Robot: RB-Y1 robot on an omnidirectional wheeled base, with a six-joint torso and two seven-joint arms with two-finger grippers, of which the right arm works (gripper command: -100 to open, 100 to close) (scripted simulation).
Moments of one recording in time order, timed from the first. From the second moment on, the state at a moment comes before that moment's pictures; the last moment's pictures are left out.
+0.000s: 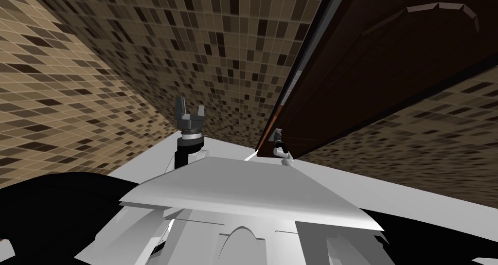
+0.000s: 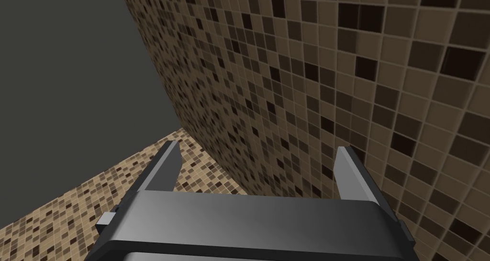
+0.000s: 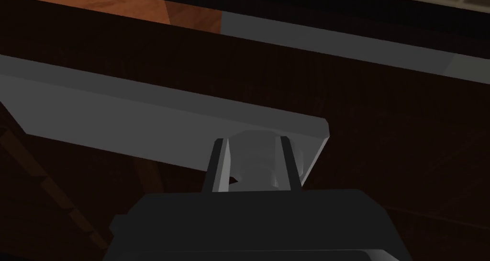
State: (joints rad) arm -0.11 -0.22 -0.04 -1.11 -0.31 -0.19 0.24
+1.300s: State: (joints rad) arm -0.08 -0.22 -0.06 -1.15 -0.43 -0.24 -0.11
